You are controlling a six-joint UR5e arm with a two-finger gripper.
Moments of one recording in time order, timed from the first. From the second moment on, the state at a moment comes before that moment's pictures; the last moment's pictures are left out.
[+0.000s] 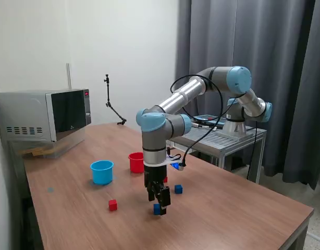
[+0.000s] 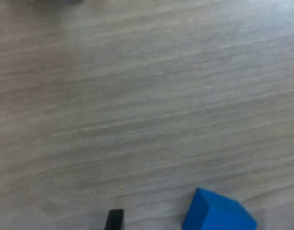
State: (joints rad) arm 0.06 -0.46 0.85 -1.97 -1.49 -2.83
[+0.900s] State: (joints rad) arm 0.06 -0.44 0.83 -1.97 -1.49 -2.83
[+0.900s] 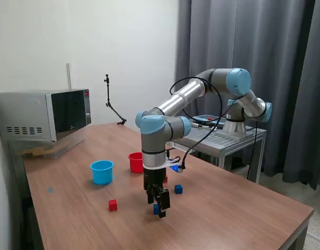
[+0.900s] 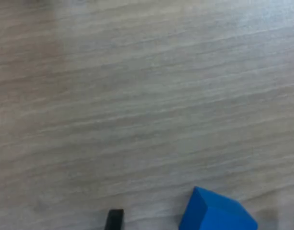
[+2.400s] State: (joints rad) arm 0.06 -0.45 0.83 -1.97 -1.49 -2.83
